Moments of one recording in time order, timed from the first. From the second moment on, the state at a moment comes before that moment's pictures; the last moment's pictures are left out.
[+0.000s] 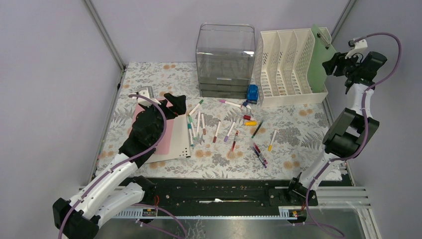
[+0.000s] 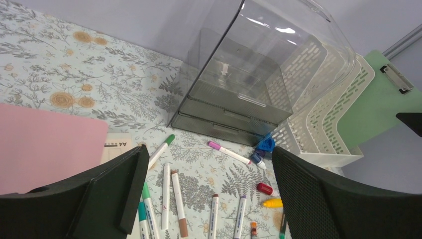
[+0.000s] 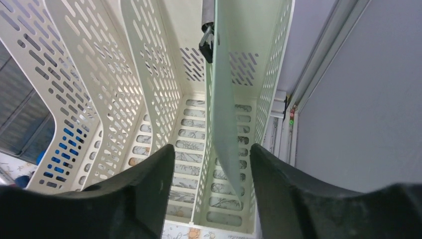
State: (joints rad) left arm -0.57 0.81 0.69 0.11 -0.40 -0.52; right arm -0.54 1.90 1.63 -0.02 -0.78 -0.19
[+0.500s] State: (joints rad) left arm -0.50 0.88 0.81 -0.14 -0.27 -0.53; right arm -0.63 1.62 1.53 -0.25 -0.70 -0.20
